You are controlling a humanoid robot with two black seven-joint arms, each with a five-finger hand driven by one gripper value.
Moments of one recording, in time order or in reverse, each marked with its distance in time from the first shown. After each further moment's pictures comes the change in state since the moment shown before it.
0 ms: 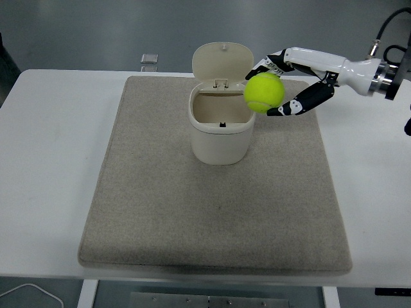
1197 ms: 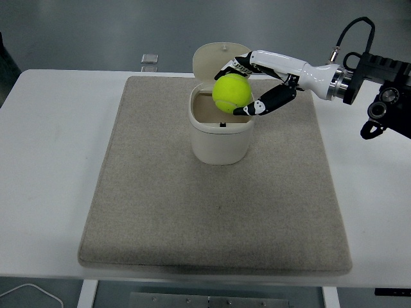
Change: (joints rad) left arm 0.000 0.000 0.000 0.000 0.000 0.000 0.000; right arm -0.006 0.101 0.001 -0.009 0.034 -0.073 -0.116
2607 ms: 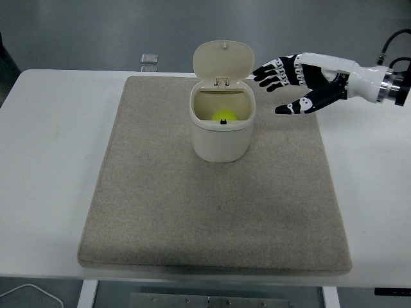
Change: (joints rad) left arm 0.000 0.000 0.000 0.000 0.000 0.000 0.000; right arm -0.032 -0.183 -0.010 -0.033 0.338 0.308 -0.019
